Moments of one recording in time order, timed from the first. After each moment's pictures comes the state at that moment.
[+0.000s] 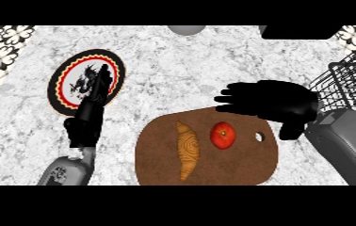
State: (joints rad) left arm -0.17 0.20 -0.24 -1.54 0.01 0.34 0.03; right arm -0.54 -0.62 0.46 -1.52 0.82 0.53 -0.60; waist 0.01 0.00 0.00
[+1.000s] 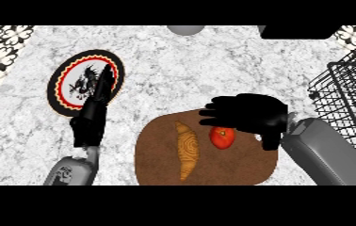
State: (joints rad) left arm -0.16 0.14 -0.20 -1.53 -0.05 0.30 0.04; right arm -0.51 -0.50 0.53 -1.51 0.91 0.56 -0.56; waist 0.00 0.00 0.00
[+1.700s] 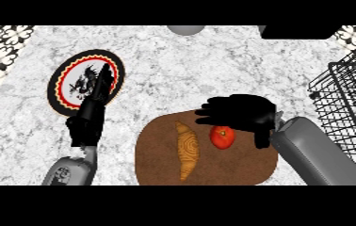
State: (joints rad) left arm -0.16 0.12 -0.16 -1.54 -0.08 0.26 0.05; right arm -0.52 -0.43 0.52 -1.40 0.98 0.53 -0.59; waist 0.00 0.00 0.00
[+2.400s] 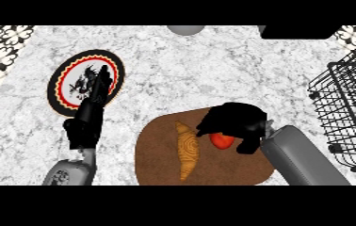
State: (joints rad) left arm -0.14 0.09 -0.14 -1.56 -0.10 0.23 0.05; right arm -0.45 -0.34 0.50 -1.34 1.02 0.49 -0.61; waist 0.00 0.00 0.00
